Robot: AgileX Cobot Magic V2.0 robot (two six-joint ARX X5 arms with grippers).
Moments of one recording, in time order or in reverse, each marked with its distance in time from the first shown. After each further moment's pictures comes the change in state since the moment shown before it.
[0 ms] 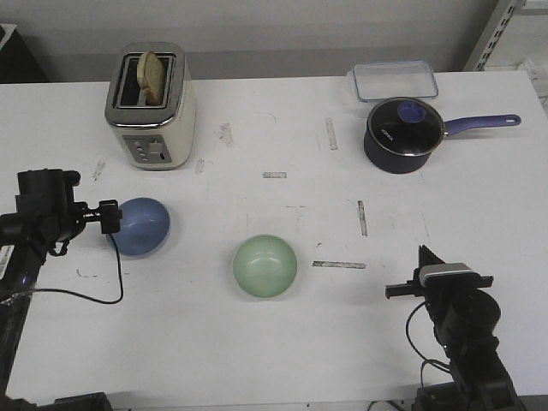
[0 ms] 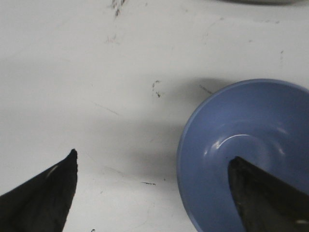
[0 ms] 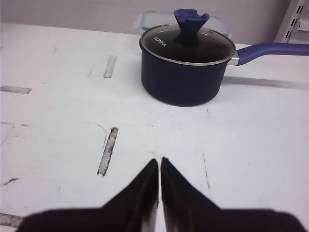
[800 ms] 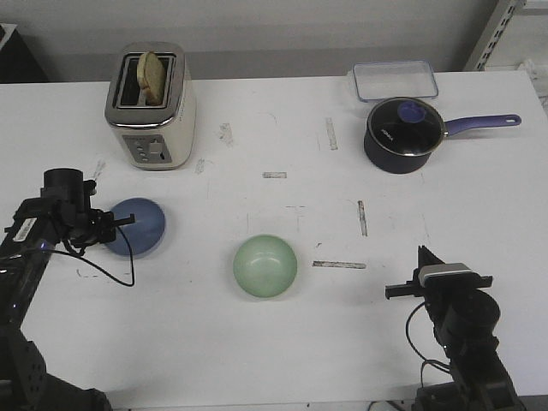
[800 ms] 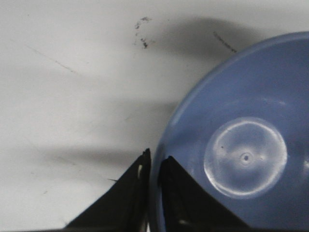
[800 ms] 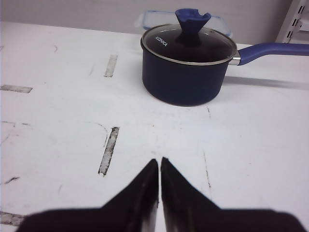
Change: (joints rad) left arm 0.009 0.213 0.003 -0.031 0.089 -0.080; right arm 0.000 0.000 0.000 -0.003 0.000 -0.002
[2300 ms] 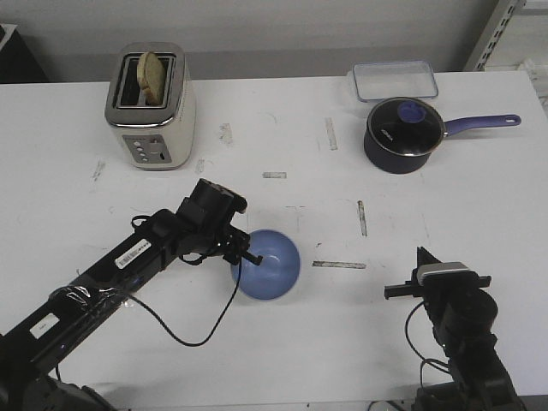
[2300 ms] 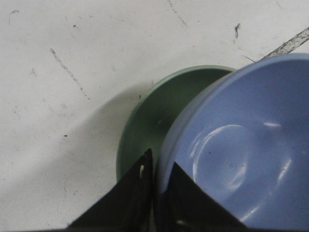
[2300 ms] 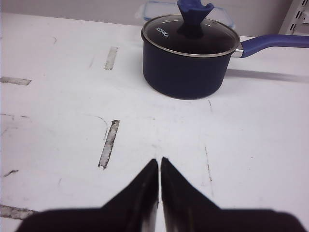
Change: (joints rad) left arm -0.750 -0.021 0.113 0.051 0.128 -0.026; right arm 0.000 0.017 0.000 -0.011 0.000 0.000
